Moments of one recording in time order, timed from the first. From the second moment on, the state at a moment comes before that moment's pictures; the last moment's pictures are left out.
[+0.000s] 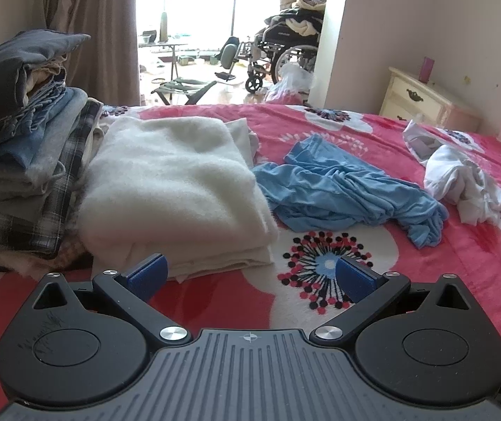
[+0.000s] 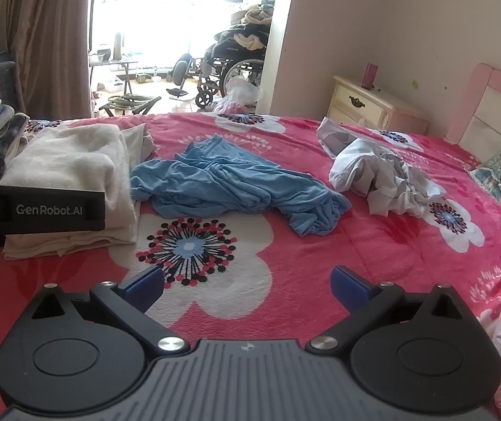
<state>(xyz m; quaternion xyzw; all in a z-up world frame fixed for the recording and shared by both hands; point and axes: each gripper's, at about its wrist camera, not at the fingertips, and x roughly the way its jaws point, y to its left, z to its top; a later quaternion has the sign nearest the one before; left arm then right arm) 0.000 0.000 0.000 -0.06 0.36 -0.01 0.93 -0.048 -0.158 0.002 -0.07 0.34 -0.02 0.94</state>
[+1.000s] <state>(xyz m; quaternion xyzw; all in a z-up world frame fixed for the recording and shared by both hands) -0.004 -0.002 -0.006 -0.03 0.37 0.01 0.93 -0.043 -0.163 0.002 -0.04 0.35 -0.03 0.94</state>
